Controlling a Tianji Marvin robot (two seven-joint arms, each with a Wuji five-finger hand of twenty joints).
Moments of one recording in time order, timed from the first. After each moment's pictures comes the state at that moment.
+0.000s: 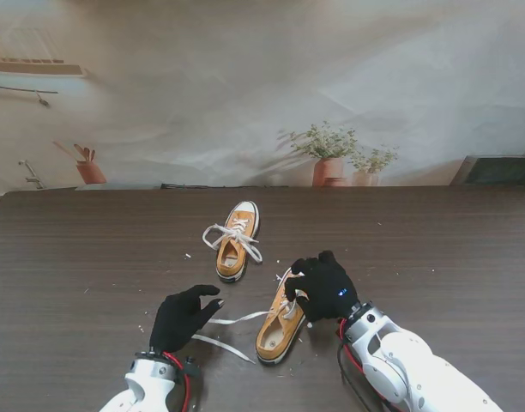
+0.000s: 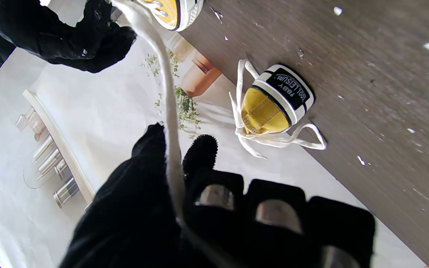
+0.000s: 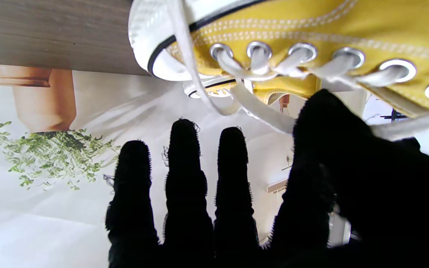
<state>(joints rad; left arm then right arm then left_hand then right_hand) 1.86 -1.21 -1.15 -1.57 0.62 -0.27 0.65 -1.54 -1.06 0.93 -1.42 -1.17 -0.17 -0.60 1.04 -0.36 0.23 0.00 0.87 0.23 0.48 0.21 1.33 0.14 1.34 0.79 1.22 0.27 1.65 0.65 1.06 0.42 1.84 0.91 0.48 -0.78 1.32 -0.31 0.85 -0.39 1.06 0.34 0.65 0.05 0.79 0.40 0.76 0.17 0.45 0.31 0.30 0.36 0.98 0.44</state>
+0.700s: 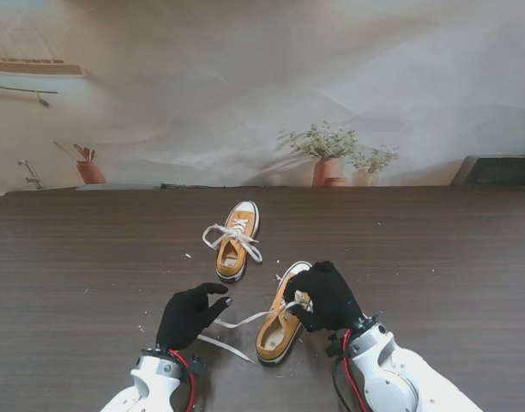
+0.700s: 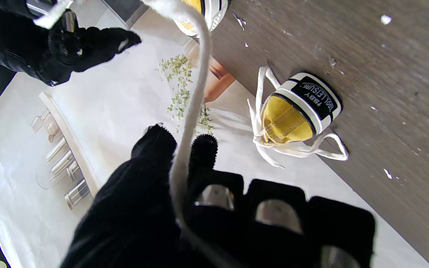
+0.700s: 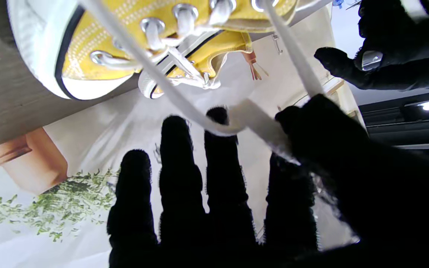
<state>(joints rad) 1.85 -1.21 -1.13 -1.59 0.61 -0.28 0.62 -1.69 -1.13 1.06 -1.50 -0.86 -0.42 -0.54 1.04 -0.35 0.22 0.00 0.87 0.23 0.50 0.21 1.33 0.14 1.34 0.79 1.22 0.27 1.65 0.65 1.06 0.42 1.84 0.91 0.47 -0.77 1.38 -0.31 0.83 -0.15 1.17 0.57 0.95 0.15 0.59 0.31 0.87 0.22 0.33 0.24 0.22 0.33 0.94 0.26</state>
